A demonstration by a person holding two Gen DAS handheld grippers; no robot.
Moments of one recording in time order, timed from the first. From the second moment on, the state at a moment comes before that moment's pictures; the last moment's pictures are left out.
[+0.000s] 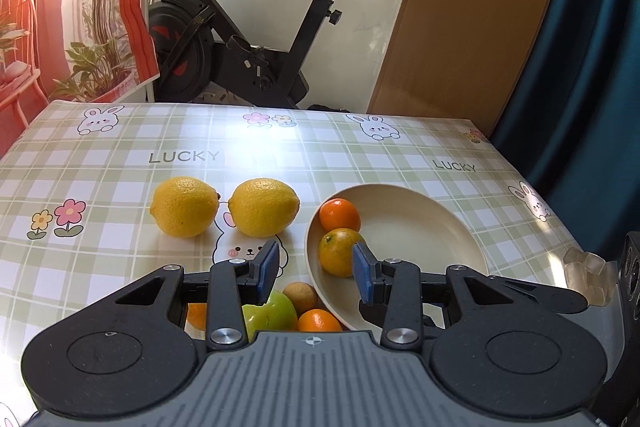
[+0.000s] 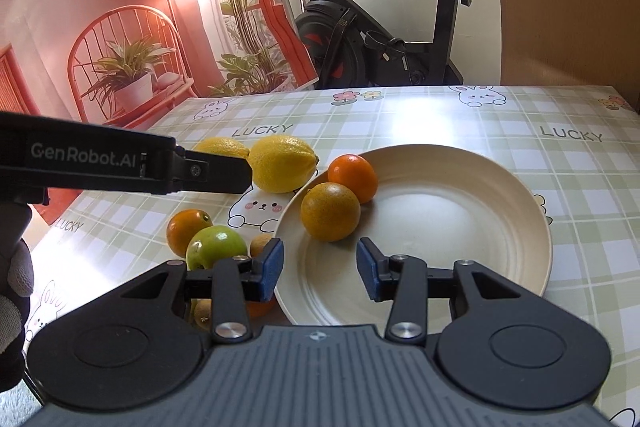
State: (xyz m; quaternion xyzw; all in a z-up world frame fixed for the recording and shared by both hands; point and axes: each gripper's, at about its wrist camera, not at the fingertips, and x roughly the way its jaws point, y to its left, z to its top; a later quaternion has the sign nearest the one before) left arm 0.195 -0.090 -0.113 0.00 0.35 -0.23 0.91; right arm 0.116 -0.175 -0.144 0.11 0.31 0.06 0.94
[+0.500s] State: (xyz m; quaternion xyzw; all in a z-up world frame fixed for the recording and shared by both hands) left arm 0.152 -0.030 -0.108 0.00 0.34 -0.20 0.92; right arm 0.091 -0.144 -0.126 0.07 0.28 0.09 0.95
